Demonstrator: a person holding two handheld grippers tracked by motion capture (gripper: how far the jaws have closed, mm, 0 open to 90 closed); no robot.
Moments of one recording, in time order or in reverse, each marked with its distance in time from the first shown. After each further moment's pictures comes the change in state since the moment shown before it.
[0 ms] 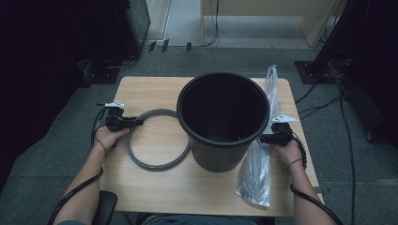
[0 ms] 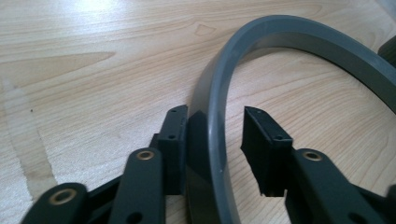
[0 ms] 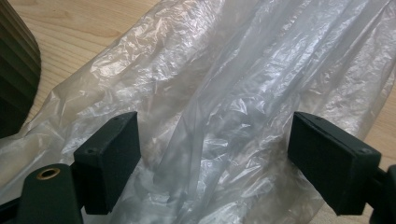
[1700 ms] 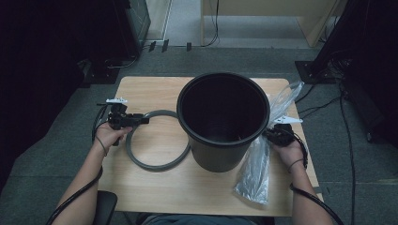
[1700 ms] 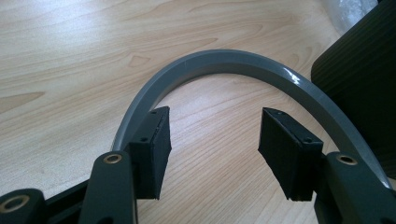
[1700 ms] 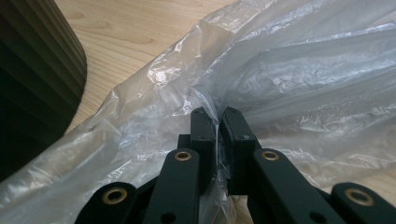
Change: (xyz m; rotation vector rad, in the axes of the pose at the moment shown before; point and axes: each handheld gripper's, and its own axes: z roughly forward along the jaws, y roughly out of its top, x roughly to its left) left arm -0.037 0.022 -0.013 0.000 -0.082 0.015; right arm -0.003 -0.002 -0.008 -0.023 0.117 0.021
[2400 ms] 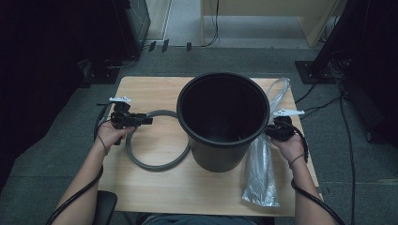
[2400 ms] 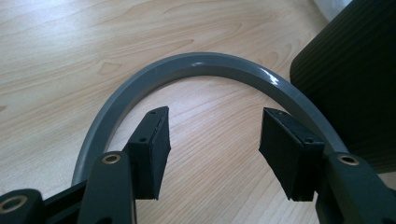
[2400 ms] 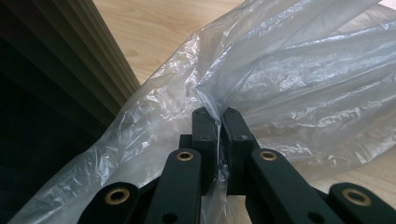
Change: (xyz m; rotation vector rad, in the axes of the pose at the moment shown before) left arm -0.016 0.009 0.003 0.030 -0.039 0.039; right arm 0.011 0.031 -0.017 0.004 0.119 0.040
